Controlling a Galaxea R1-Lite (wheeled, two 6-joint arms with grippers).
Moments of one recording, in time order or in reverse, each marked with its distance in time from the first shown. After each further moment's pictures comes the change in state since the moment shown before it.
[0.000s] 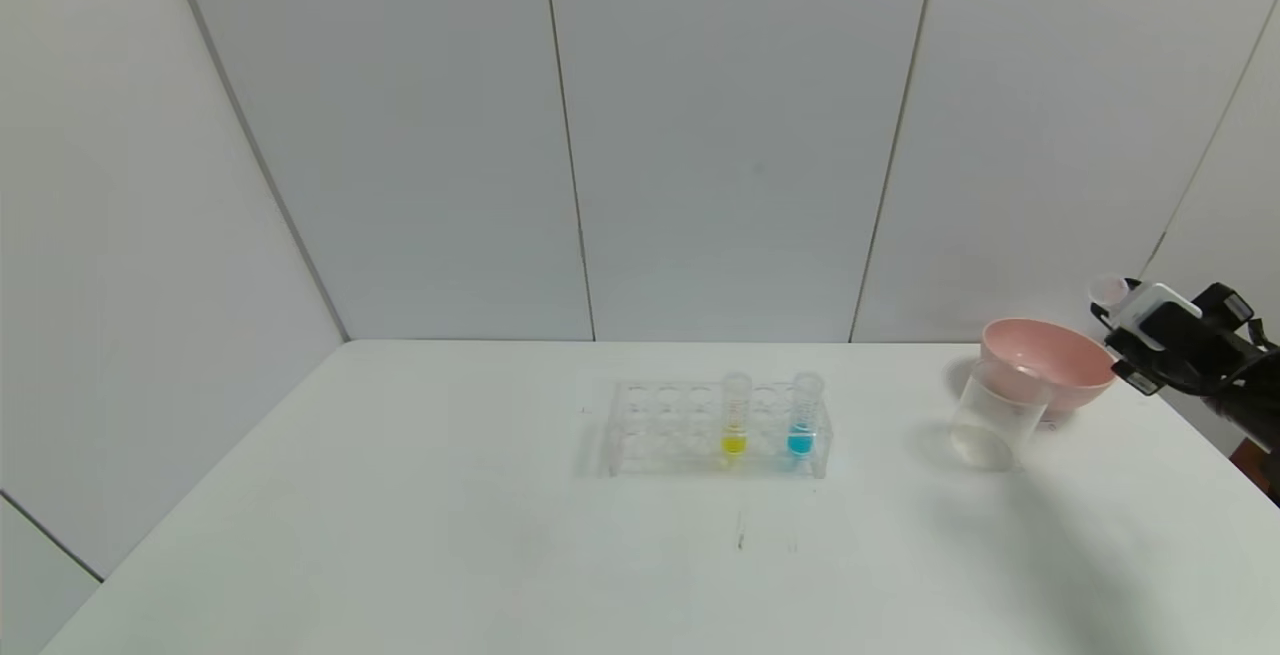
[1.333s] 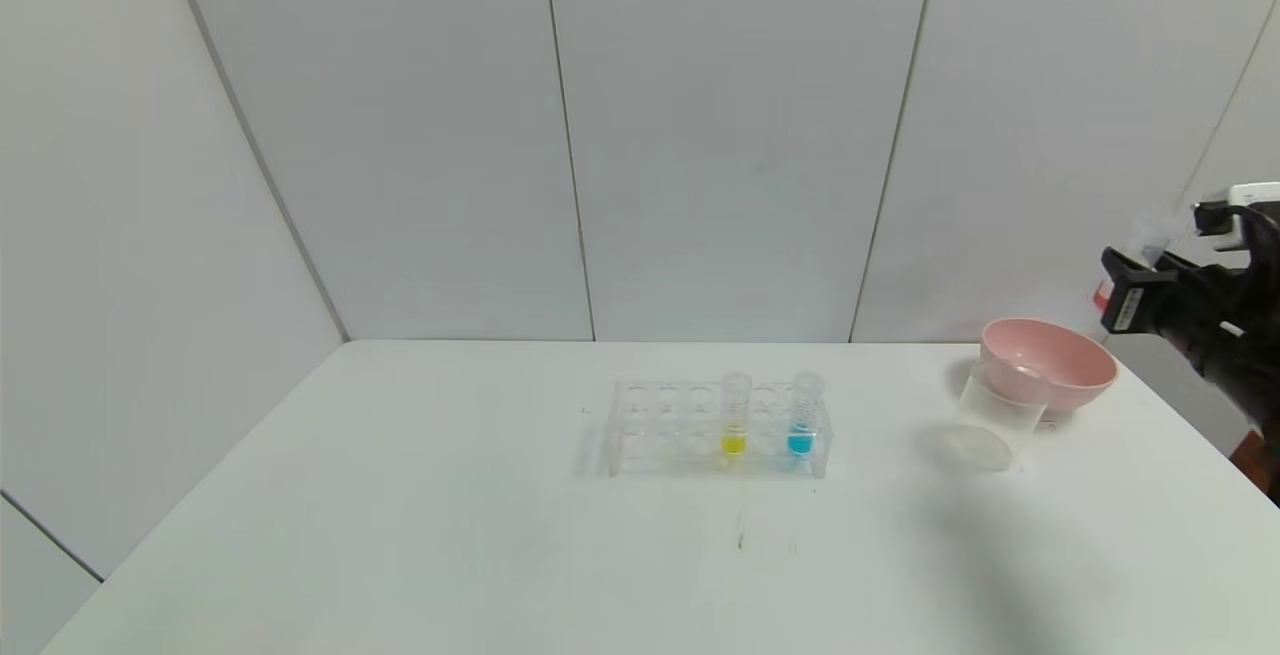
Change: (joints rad) left arm 0.000 0.000 0.000 0.000 0.000 0.000; right arm 0.189 -0.185 0.003 0.131 -0.391 0.864
